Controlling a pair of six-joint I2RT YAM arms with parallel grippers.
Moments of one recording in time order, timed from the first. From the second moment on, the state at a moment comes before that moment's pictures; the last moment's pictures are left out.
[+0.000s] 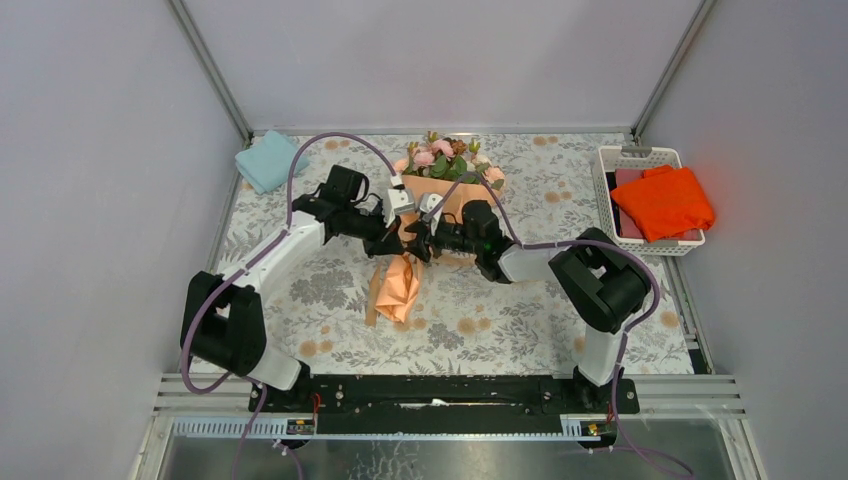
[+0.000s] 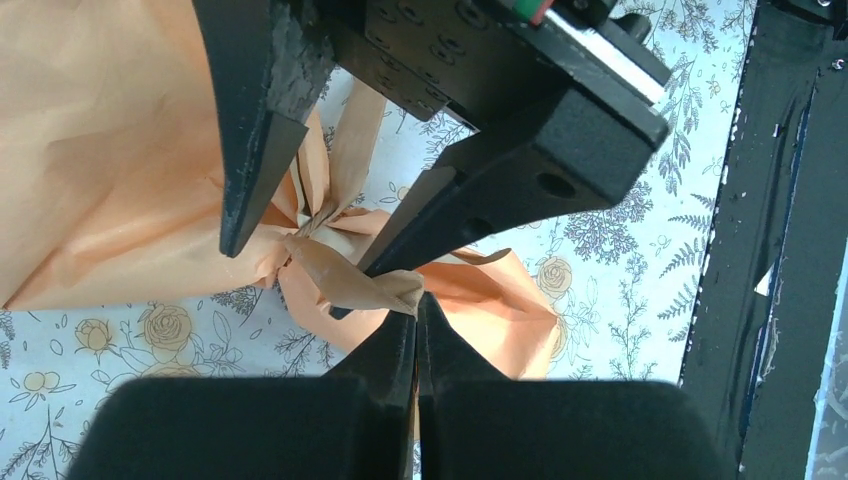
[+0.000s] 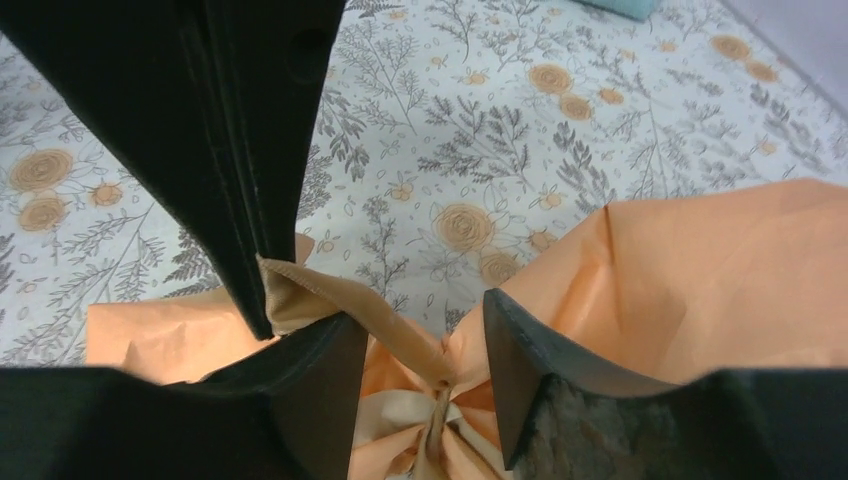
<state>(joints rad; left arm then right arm) -0.35 1.50 1.12 -0.60 0.82 0.60 0.70 1.85 0.88 0.78 -0.58 -0.17</state>
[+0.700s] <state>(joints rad) -0.23 1.27 1.15 -0.91 0.54 0.78 0.70 1.82 0.84 0.80 -0.57 -0.13</state>
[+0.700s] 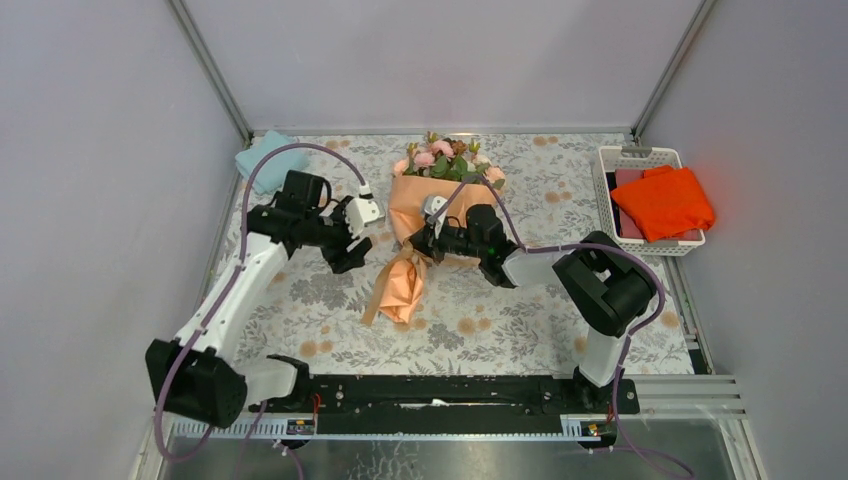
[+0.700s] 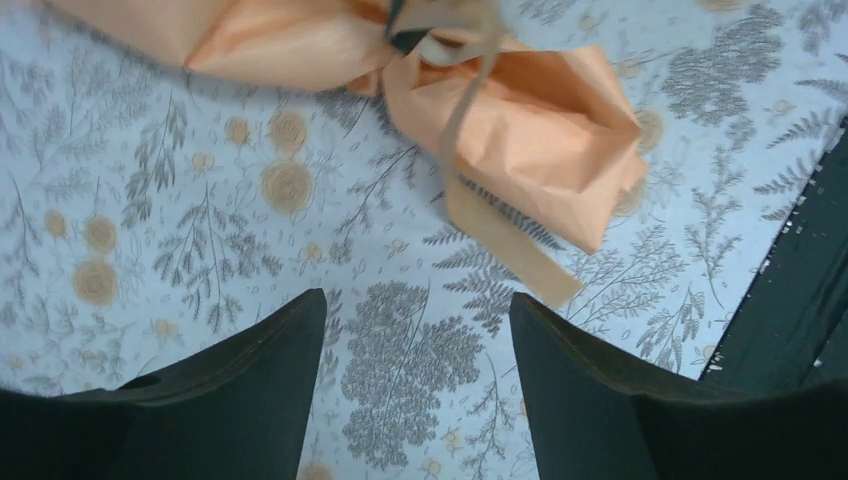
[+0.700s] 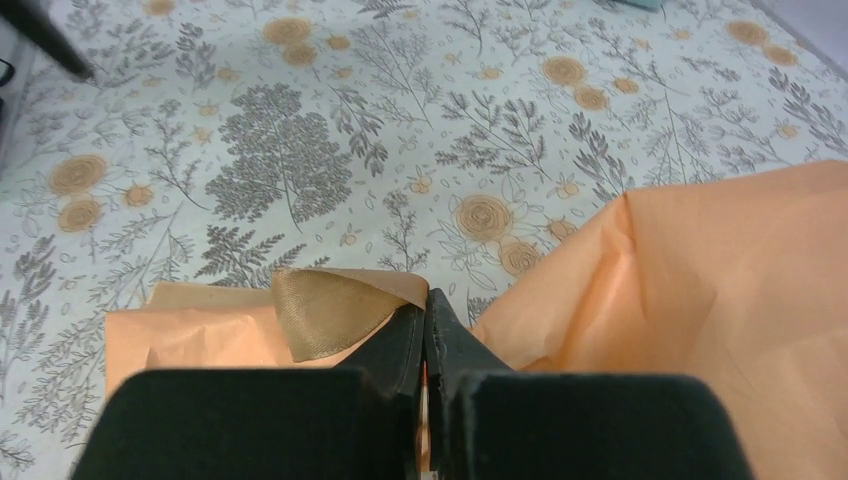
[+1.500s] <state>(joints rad) -0.25 1.65 1.07 -0.59 1.00 1.01 0.68 1.82 0.85 0.74 -0.73 -0.18</state>
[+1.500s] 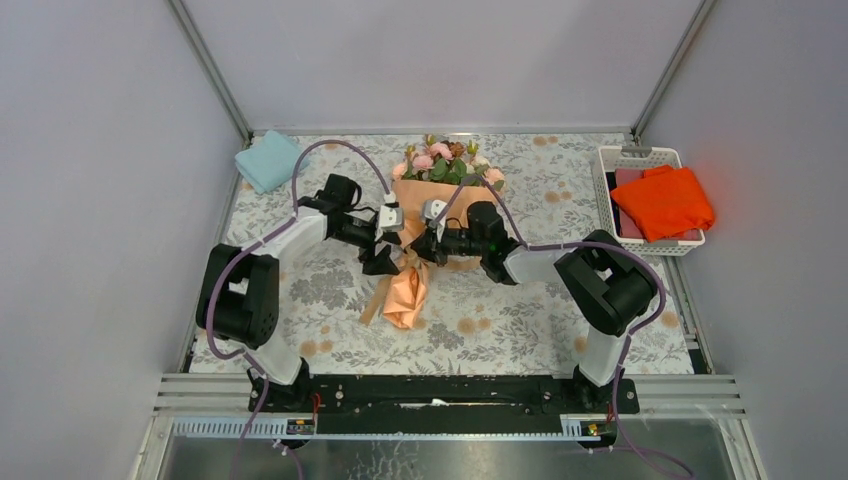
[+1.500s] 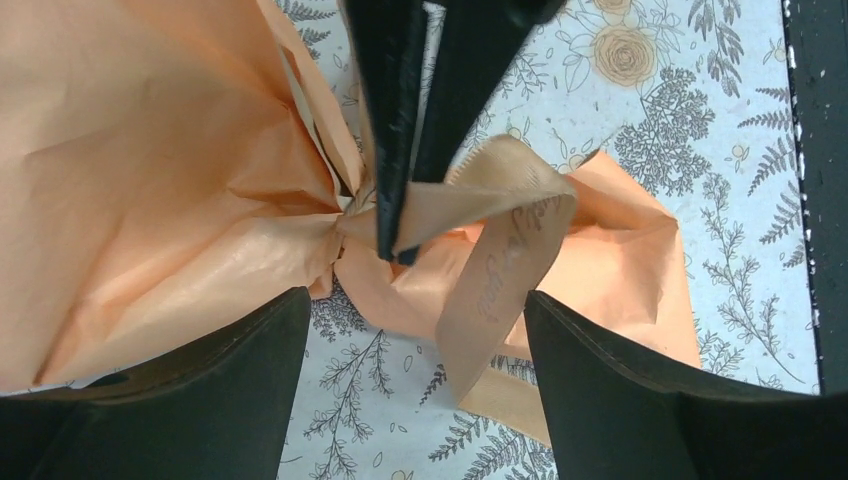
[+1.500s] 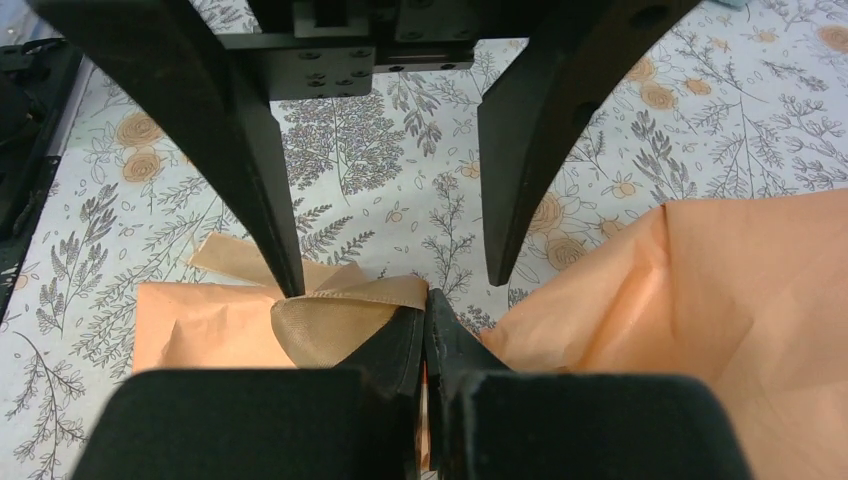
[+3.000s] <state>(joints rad) -0.33 1.61 0.67 0.35 1.01 0.17 0.66 1.75 0.76 0.79 -0.68 0.03</state>
